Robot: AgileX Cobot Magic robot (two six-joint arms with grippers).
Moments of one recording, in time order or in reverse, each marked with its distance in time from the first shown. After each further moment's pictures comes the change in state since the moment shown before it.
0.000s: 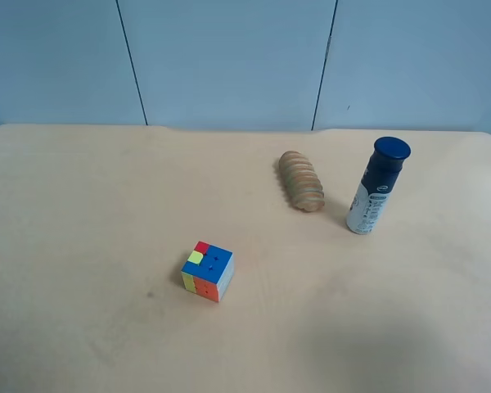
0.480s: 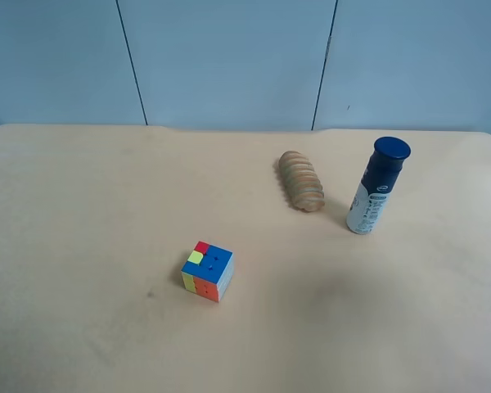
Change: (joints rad) left arm 0.000 0.000 0.000 0.000 0.000 0.000; right arm 0.000 0.492 -0.325 -0.047 0.006 0.006
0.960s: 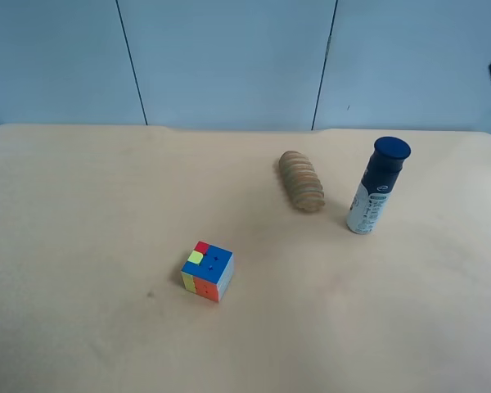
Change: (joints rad) left arm 0.000 0.000 0.000 0.000 0.000 0.000; right arm 0.061 0.641 -0.439 -0.002 0.128 -0.050
